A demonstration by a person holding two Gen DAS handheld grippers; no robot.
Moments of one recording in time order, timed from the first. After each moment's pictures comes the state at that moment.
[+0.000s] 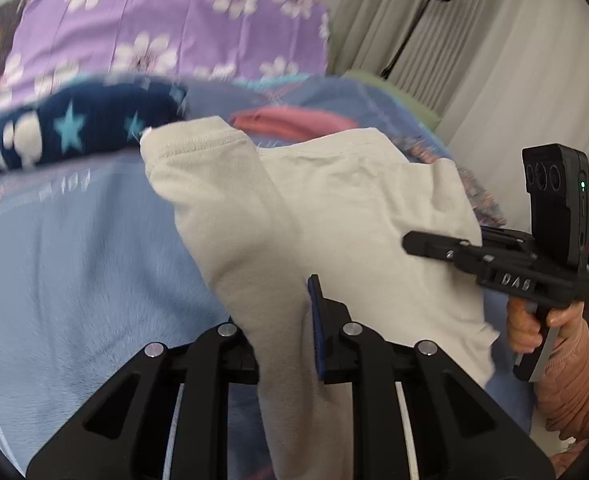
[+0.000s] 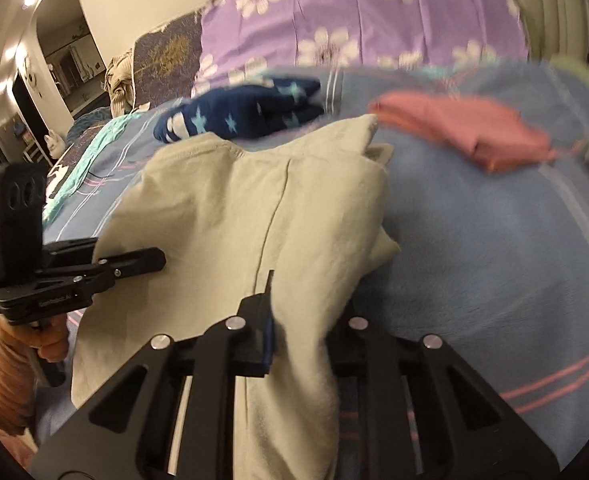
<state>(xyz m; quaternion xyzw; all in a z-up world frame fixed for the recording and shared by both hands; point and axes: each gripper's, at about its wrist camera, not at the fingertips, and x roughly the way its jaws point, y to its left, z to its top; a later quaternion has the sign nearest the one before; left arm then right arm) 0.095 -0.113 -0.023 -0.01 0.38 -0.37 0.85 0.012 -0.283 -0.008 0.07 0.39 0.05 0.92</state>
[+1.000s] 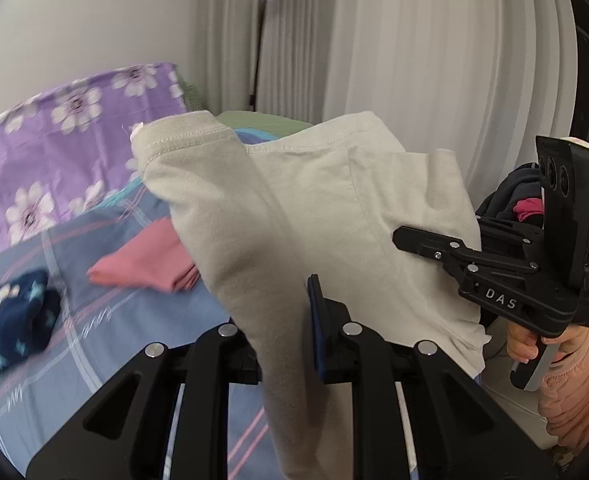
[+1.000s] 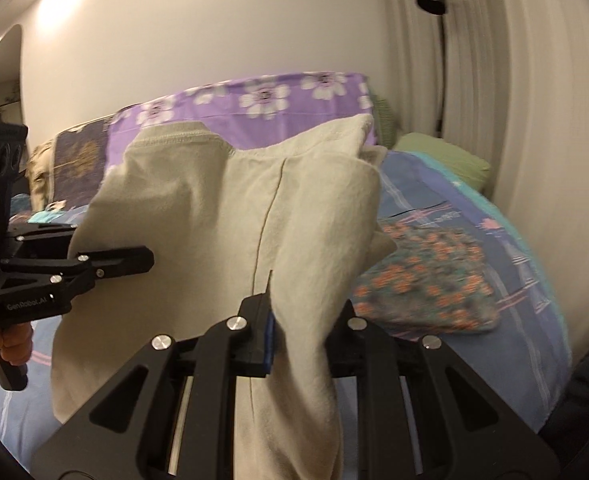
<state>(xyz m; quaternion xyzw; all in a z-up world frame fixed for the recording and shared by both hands) 0.006 -0.346 0.114 0.14 0.26 -0.50 0.81 -0.146 -0.435 0.105 0.07 0.24 -0.18 0.95</state>
